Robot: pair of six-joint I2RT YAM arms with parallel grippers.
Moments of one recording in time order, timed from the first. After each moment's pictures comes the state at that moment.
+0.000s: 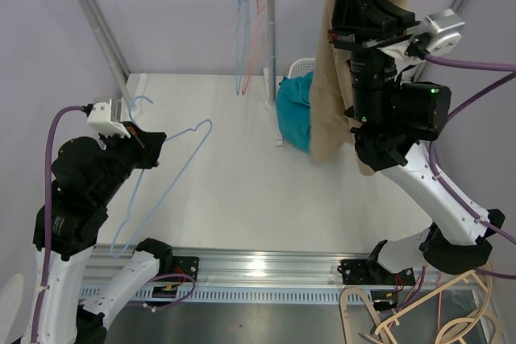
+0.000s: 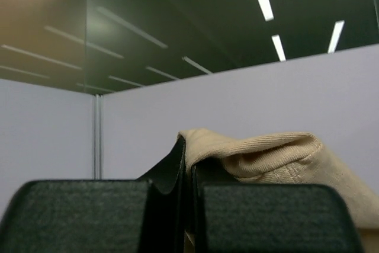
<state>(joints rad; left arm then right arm) -0.31 0.70 1.35 -0.85 -0.03 -0.34 0.92 1.39 1.85 0.63 0.30 -0.37</state>
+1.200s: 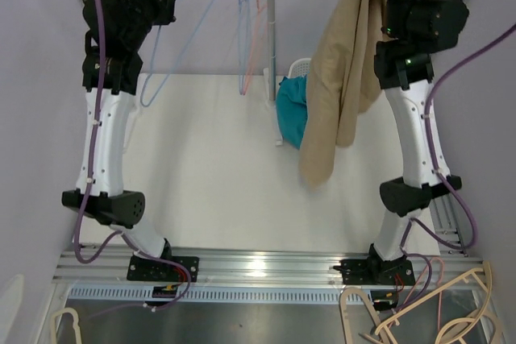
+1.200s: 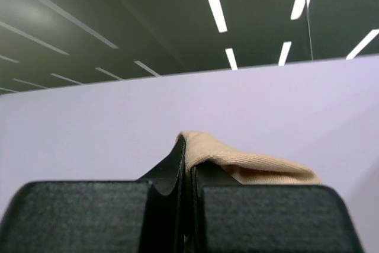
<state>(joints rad) -0.13 1.63 2.19 -0.42 0.14 -0.24 0.38 1.81 2.50 0.36 0.05 -0.09</state>
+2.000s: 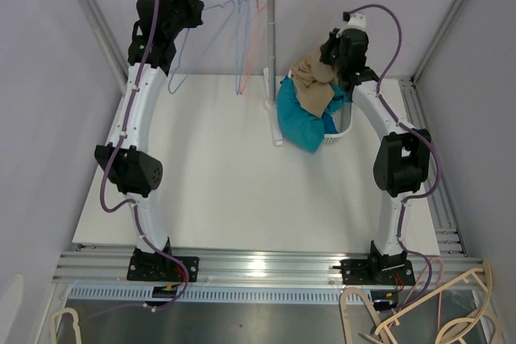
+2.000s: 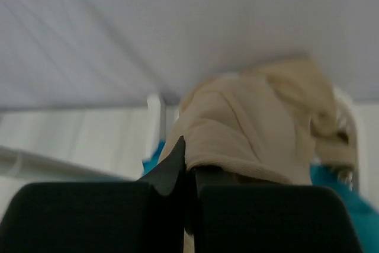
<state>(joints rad) -0.16 1.99 2.32 -0.32 0.13 -0.22 0.22 2.05 1.90 0.05 0.05 0.31</state>
